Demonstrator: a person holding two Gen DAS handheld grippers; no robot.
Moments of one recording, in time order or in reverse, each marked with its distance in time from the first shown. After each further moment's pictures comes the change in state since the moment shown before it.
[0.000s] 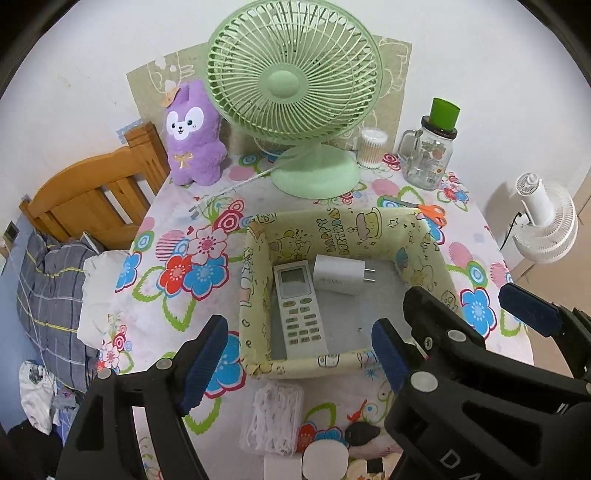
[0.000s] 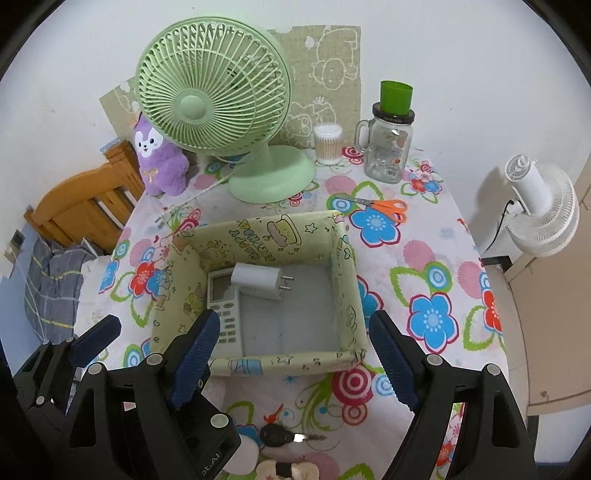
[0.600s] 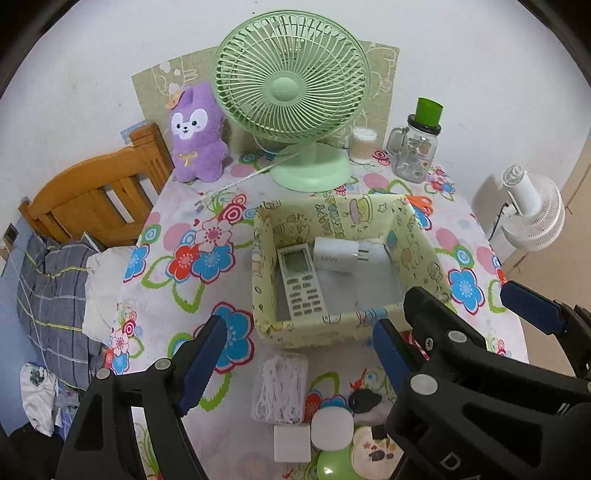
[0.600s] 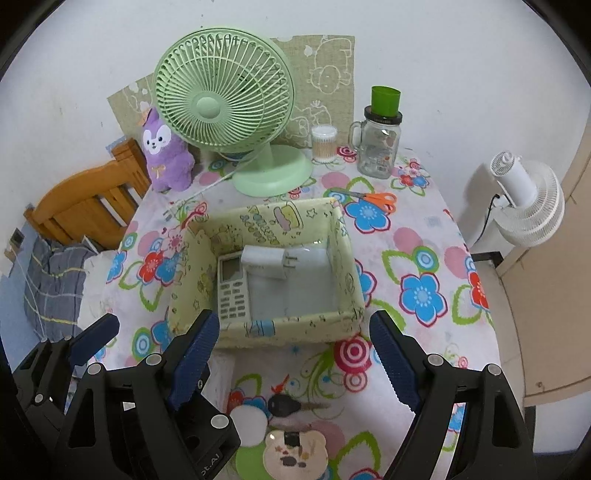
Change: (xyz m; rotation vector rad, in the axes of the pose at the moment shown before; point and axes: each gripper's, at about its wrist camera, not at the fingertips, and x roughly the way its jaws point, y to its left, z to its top) left arm -0.030 0.010 -0.024 0.024 -0.003 -0.030; right arm -0.034 0.014 -0.028 0.003 -0.006 -0.038
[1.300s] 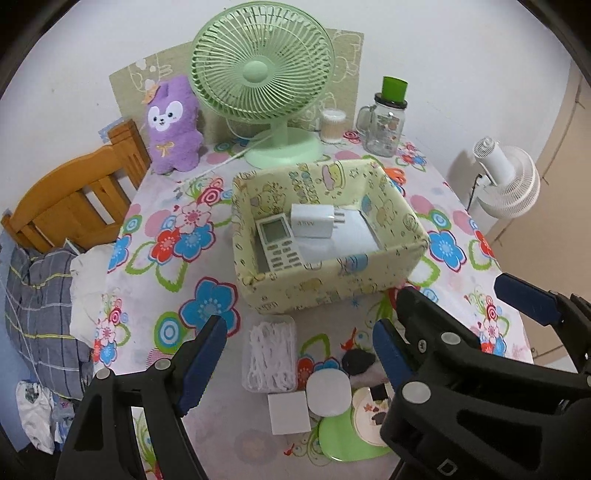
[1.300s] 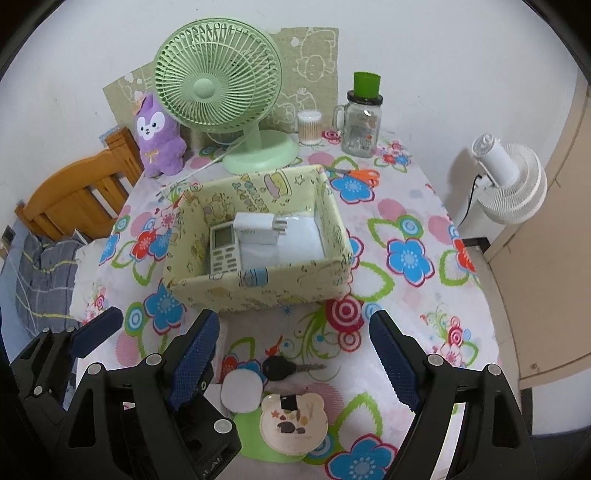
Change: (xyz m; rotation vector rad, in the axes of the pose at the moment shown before) left arm -0.004 0.000 -0.038 0.087 0.017 -0.084; right arm -0.009 0.002 -0.047 0.036 0.014 -0.038
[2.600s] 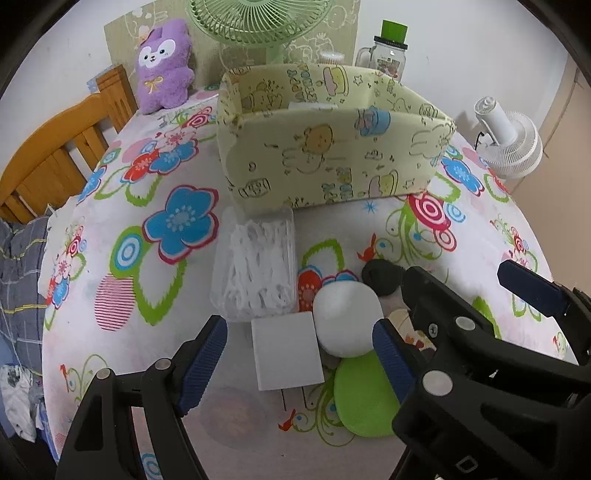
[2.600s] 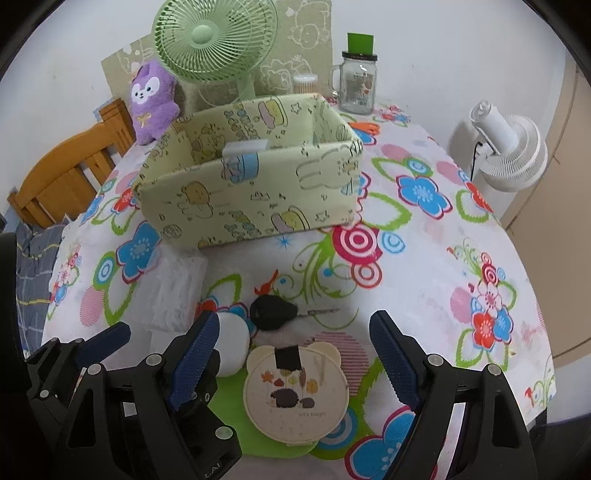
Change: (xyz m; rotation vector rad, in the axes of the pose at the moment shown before) left arm 0.064 0.006 -0.088 -0.001 0.075 -0.035; right arm 0.059 0.004 -0.089 0.012 -0.016 -0.015
